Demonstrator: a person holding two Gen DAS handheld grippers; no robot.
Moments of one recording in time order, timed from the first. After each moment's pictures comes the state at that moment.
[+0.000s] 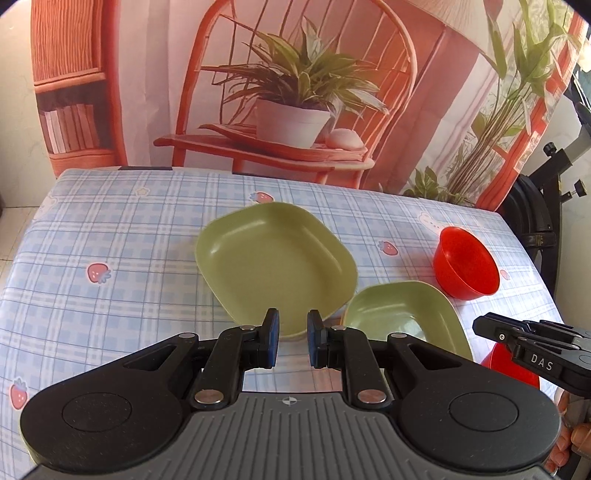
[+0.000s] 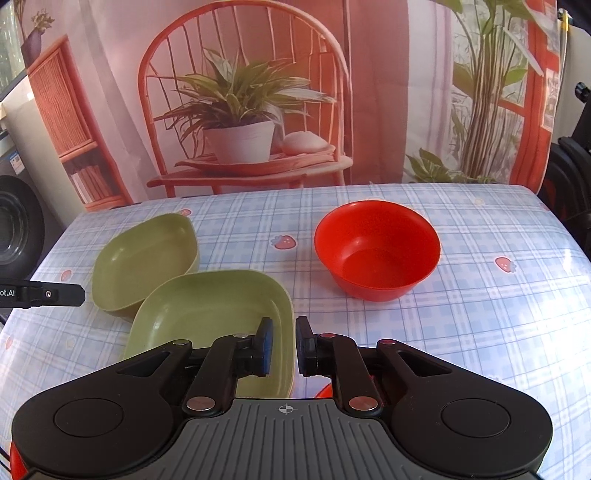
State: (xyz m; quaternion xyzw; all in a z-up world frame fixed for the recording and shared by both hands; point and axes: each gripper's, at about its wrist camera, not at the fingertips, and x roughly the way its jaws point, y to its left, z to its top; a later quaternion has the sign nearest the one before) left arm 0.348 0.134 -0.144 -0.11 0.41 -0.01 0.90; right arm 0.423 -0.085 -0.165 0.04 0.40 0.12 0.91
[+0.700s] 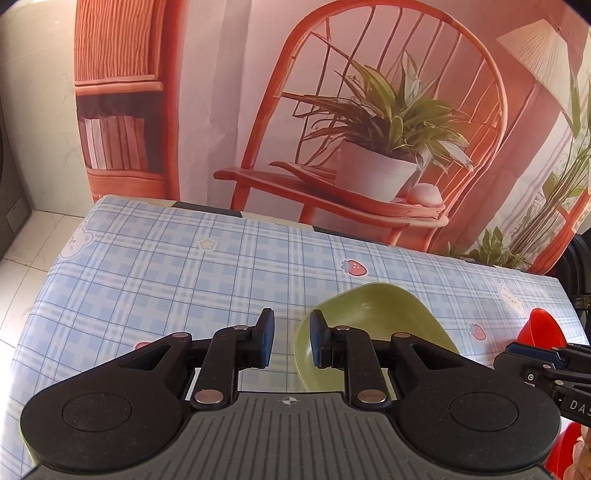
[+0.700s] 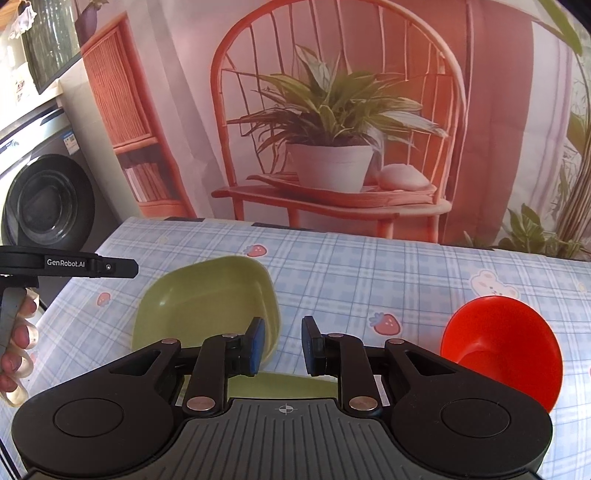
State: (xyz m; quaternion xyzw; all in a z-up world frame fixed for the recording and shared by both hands) left arm 0.411 0.196 -0.169 -0.13 0.38 0.06 0.91; right arm 0.510 -0.005 -0.171 0.00 0.39 0.23 0.89
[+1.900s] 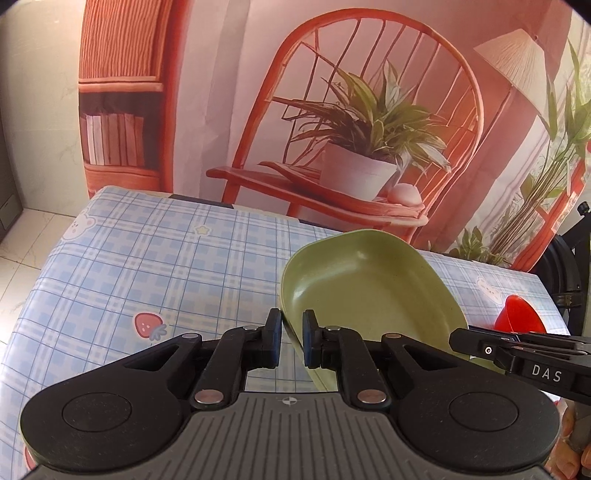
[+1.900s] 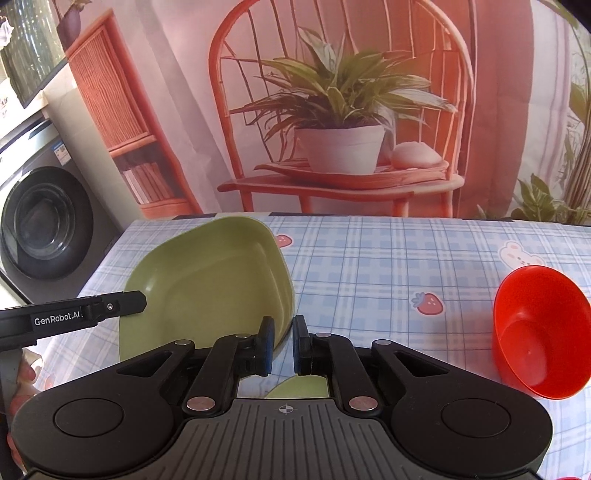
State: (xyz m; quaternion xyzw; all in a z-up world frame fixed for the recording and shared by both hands) left arm 0.376 0.191 -0.159 -0.13 0.35 0.04 0.93; right arm 0.497 0.027 -0.170 0.05 0.41 0.21 0.89
